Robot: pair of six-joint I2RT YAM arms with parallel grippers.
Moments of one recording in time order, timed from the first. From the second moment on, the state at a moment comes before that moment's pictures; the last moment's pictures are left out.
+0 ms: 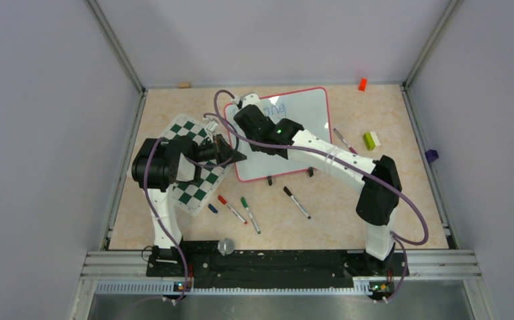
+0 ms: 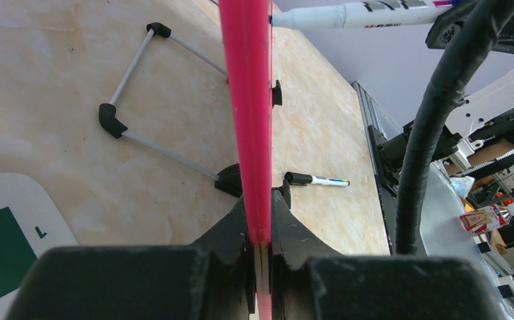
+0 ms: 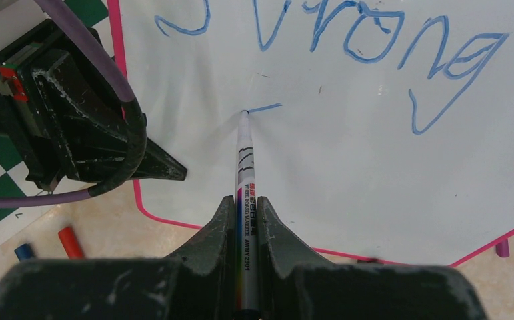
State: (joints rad) left arm -0.07 2.13 0.76 1.50 1.29 -0.84; right arm 0.96 1.89 1.80 -0.70 0.50 0.27
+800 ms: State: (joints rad) left arm -0.07 2.13 0.76 1.51 1.28 -0.84; right arm 0.96 1.89 1.79 -0.76 0.52 0.30
